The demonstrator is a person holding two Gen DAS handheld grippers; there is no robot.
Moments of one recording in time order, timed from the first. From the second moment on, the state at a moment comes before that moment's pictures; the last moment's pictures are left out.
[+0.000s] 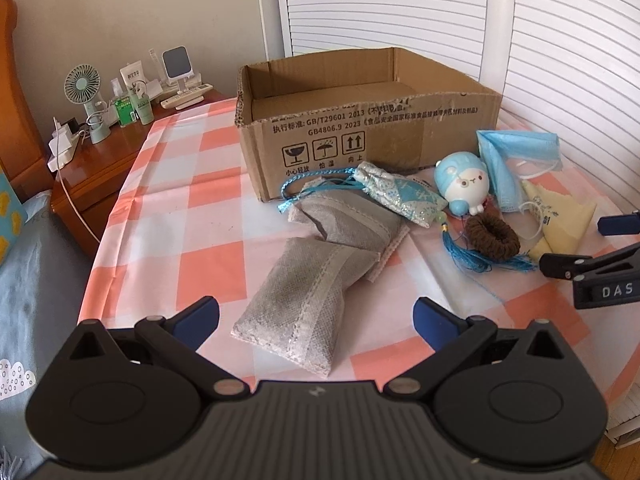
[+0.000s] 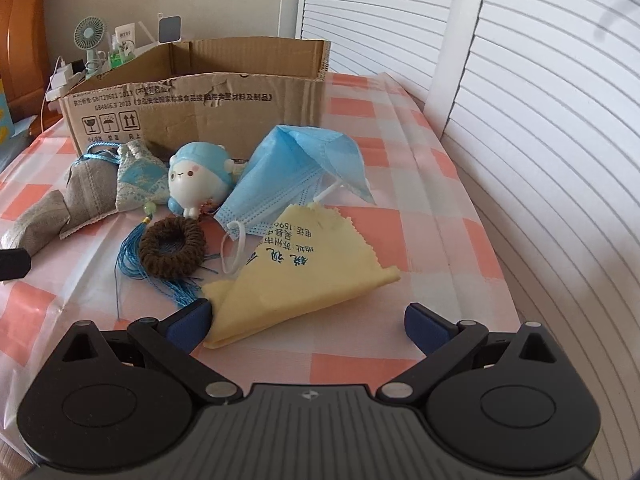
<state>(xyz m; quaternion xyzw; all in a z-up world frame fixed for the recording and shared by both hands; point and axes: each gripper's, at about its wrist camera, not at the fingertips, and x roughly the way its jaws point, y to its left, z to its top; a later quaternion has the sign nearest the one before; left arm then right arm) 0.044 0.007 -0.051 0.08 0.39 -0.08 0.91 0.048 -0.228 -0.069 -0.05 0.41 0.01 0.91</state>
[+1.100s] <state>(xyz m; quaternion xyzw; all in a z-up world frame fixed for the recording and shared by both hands) 0.086 0.035 -0.077 0.09 0.39 -0.22 0.89 0.040 -0.238 -0.074 -0.04 0.38 0.03 0.92</state>
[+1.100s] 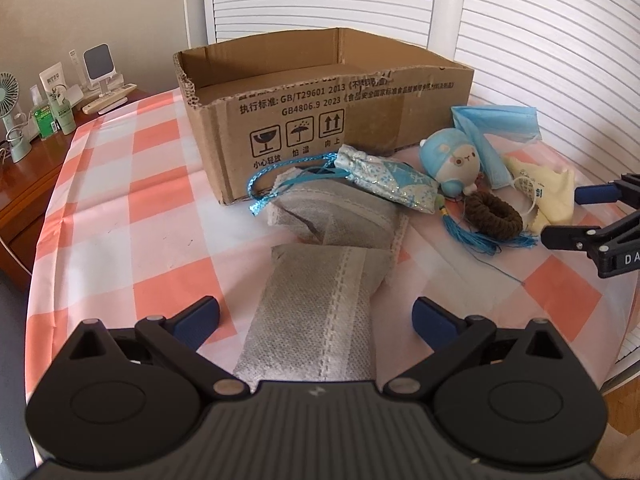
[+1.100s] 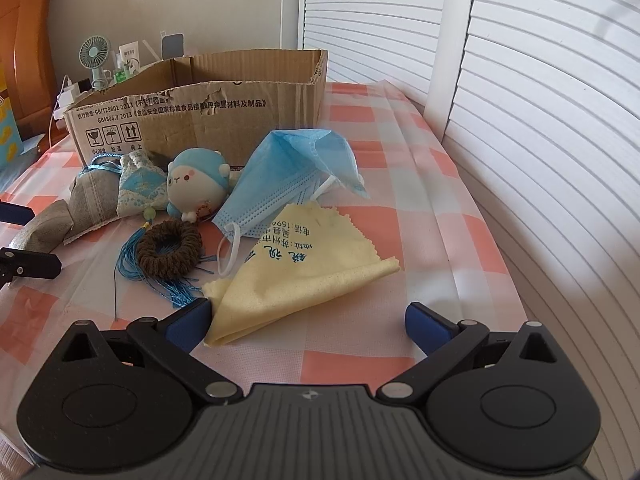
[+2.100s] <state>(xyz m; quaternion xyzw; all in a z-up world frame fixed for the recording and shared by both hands) 0.073 0.033 -0.067 0.08 0.38 -0.22 0.89 0.056 -0.238 -0.065 -0.11 0.37 0.15 0.91</state>
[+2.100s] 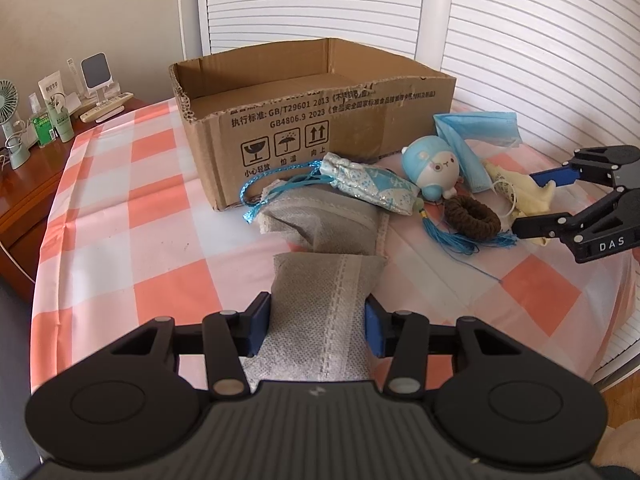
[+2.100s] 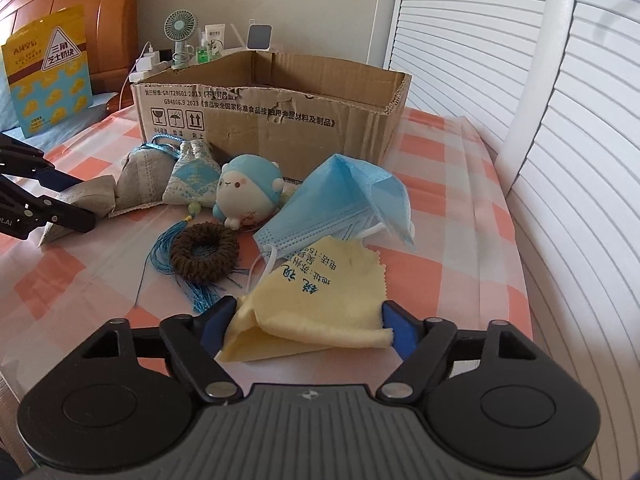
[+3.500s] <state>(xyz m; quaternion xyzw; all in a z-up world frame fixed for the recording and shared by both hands) 0.132 0.017 0.045 0.13 0.31 -0.24 0.91 0.031 -0.203 0.028 -0.14 0.29 0.19 0.93</state>
